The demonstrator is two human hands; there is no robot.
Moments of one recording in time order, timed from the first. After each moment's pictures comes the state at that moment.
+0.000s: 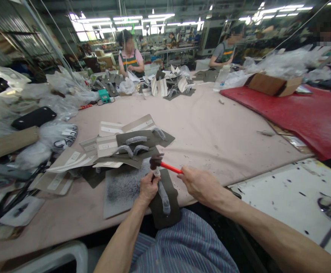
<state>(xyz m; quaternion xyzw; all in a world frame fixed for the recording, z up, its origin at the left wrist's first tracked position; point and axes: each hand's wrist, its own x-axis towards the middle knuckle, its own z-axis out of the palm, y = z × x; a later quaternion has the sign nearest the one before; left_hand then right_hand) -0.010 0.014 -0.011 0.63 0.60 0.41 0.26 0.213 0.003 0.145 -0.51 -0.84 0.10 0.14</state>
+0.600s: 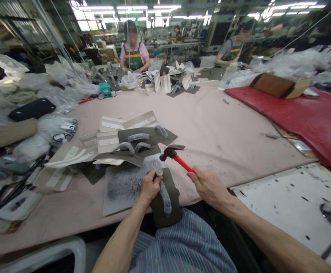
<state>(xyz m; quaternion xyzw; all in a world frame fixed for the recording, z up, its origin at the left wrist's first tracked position) -0.007 0.013 -0.006 0.63 0.58 0.43 0.29 0.226 0.009 0.121 -0.60 -0.76 0.19 0.15</state>
